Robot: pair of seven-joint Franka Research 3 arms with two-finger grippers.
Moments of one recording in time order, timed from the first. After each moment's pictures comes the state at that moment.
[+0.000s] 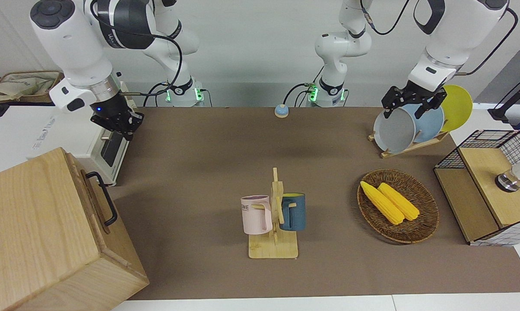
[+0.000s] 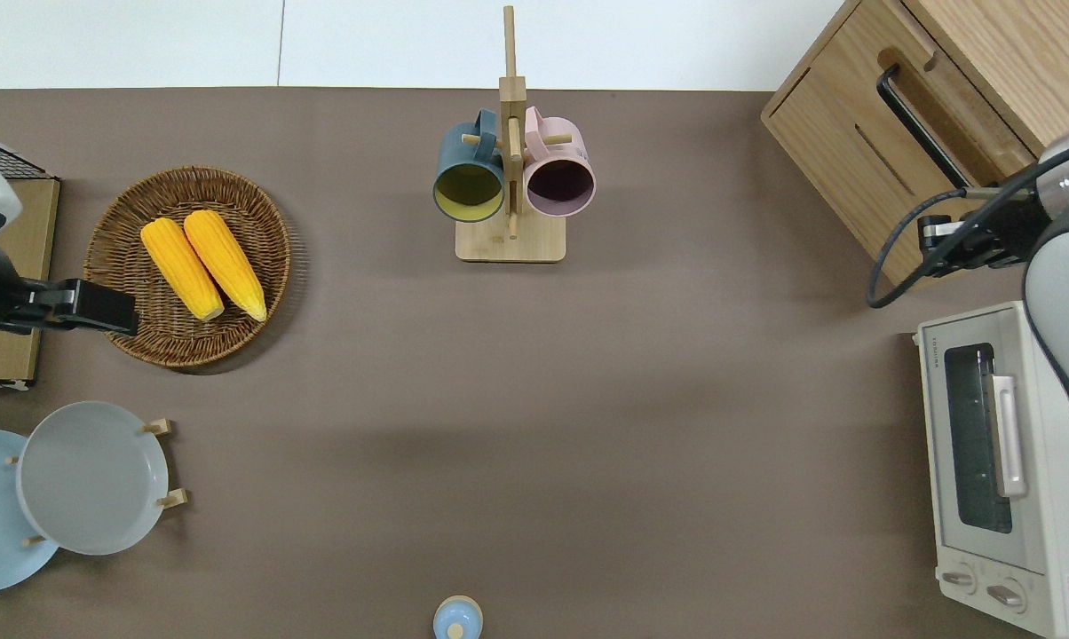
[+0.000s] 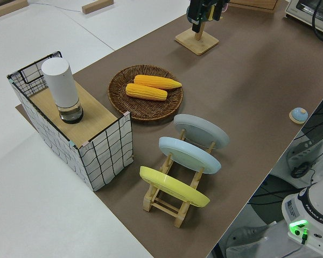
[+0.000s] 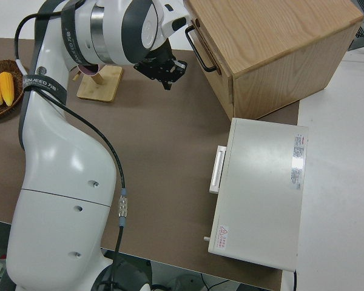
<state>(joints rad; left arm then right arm) 0.04 0.05 -0.07 -1.50 0.00 1.52 0.04 0.11 0.23 -0.12 -1.33 0.01 1.51 0.04</state>
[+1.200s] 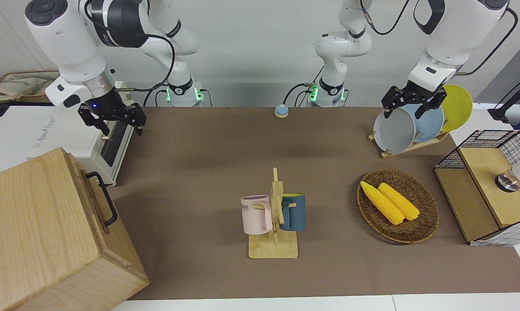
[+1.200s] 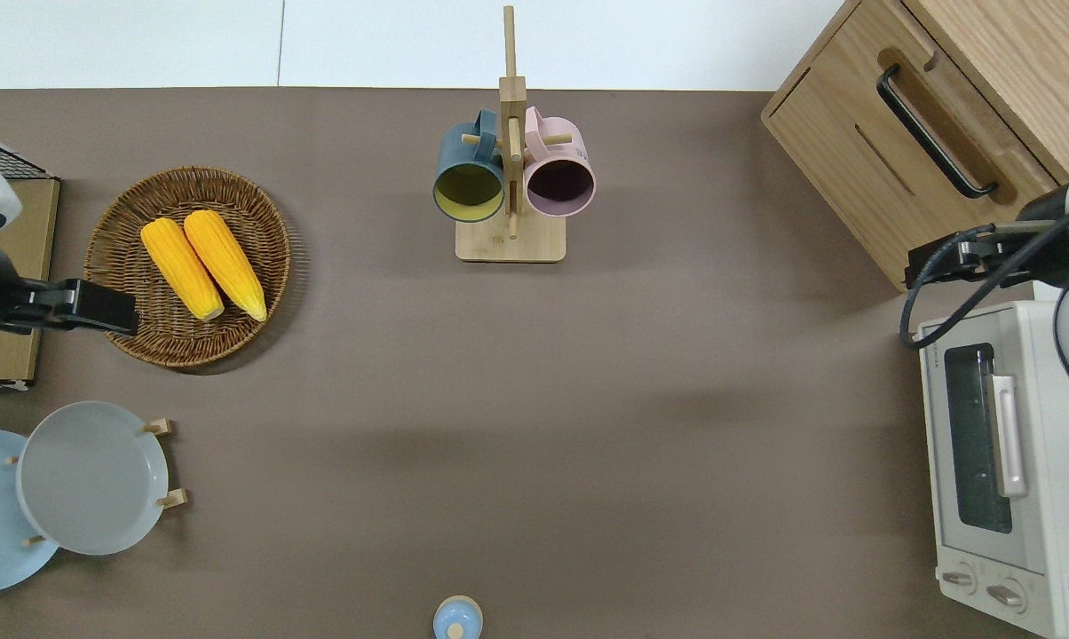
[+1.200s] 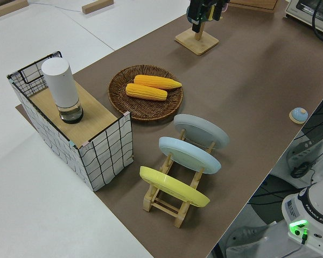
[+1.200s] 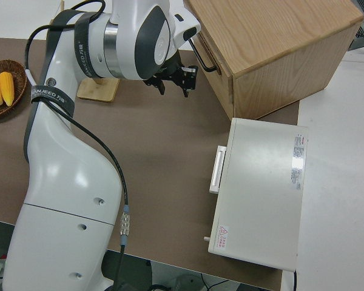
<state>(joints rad) 0.04 0.05 -0.07 -1.50 0.00 1.52 0.04 0.05 0.15 -0.07 -1.46 0.01 1.58 0.00</state>
